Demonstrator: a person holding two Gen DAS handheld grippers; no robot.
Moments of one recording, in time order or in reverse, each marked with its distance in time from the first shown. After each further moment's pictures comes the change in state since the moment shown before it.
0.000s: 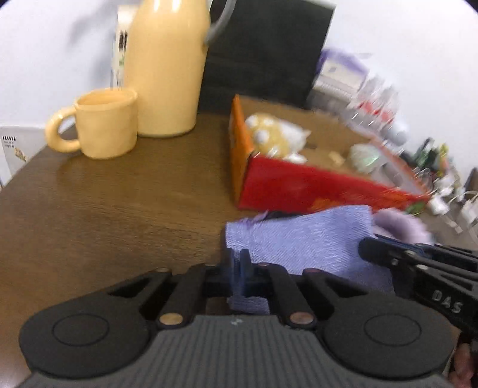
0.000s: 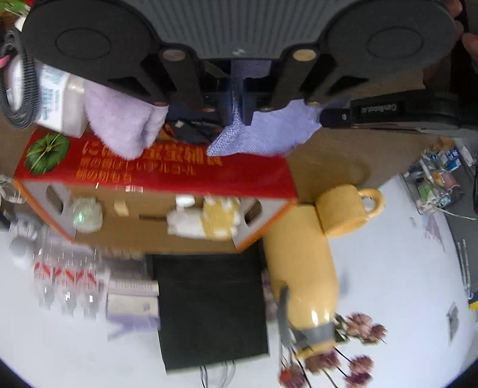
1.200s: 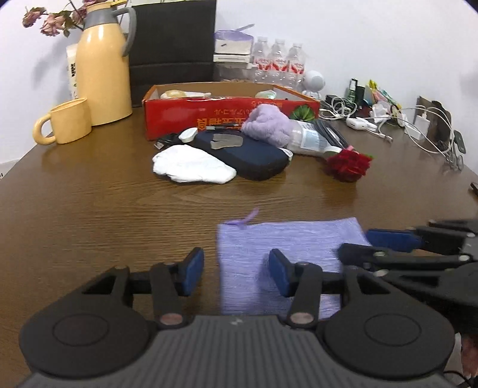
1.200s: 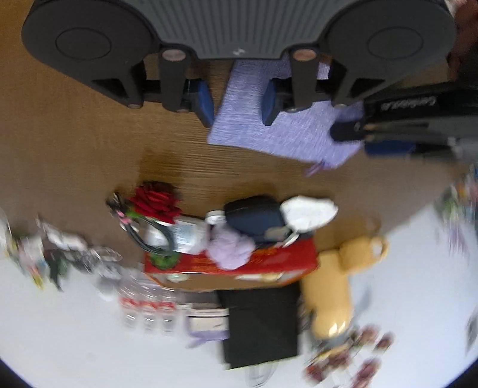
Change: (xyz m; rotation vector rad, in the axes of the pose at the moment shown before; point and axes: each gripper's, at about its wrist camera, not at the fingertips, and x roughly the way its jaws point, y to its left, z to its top) left arm -0.088 -0.101 -0.149 0.249 -0.003 -0.046; right arm -0.144 -0.003 -0.142 0.001 0.074 -0.189
